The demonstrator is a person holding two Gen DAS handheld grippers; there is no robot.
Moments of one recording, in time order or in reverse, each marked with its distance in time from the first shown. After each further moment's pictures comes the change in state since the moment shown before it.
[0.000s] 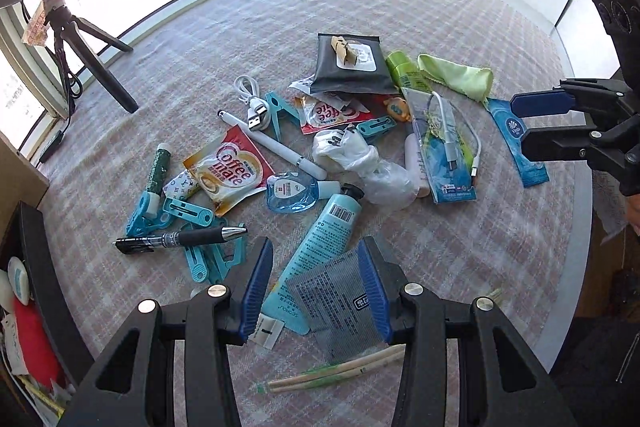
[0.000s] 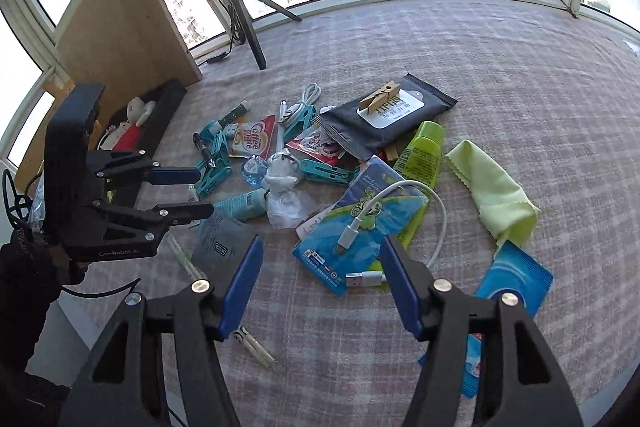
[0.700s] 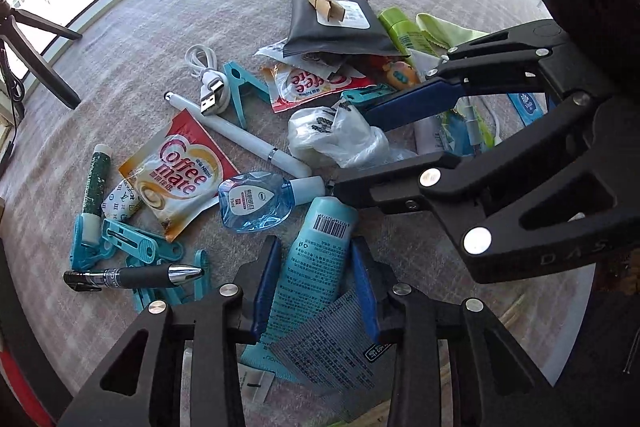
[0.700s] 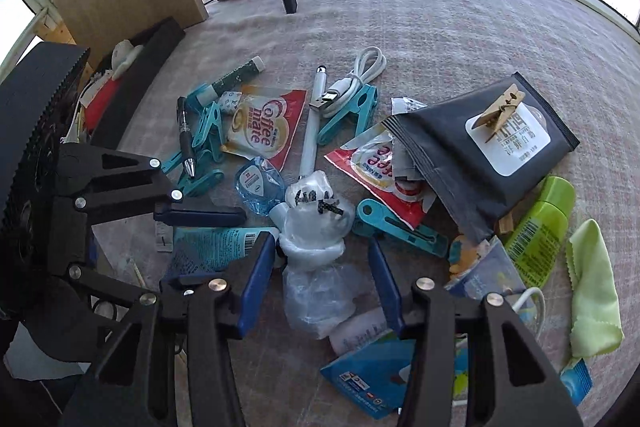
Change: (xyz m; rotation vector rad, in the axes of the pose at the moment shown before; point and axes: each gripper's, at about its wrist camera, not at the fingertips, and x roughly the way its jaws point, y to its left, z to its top) left arm 0.046 0.003 0.002 0.027 0.063 -0.087; right arm 0.117 0.029 0.041 -0.124 0.173 0.018
